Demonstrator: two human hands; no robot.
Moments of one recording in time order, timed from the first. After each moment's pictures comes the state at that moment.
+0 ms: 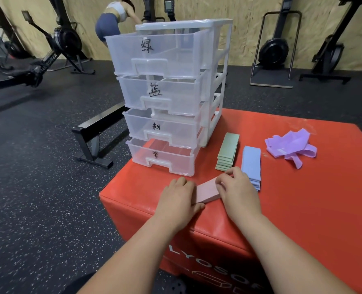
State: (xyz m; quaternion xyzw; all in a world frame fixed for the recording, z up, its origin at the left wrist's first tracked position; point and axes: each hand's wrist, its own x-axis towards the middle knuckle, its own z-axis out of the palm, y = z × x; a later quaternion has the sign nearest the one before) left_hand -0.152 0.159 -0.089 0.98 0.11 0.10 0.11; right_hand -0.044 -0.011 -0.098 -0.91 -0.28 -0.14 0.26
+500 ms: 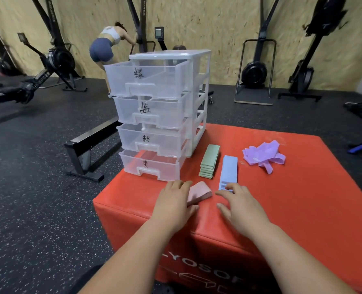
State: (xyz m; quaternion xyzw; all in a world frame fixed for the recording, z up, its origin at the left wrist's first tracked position) left_hand -0.167 0.120 -0.057 0.98 0.08 0.14 0.11; right_hand -0.076 -0.092 -0.060 -0.94 -0.31 -0.04 0.12
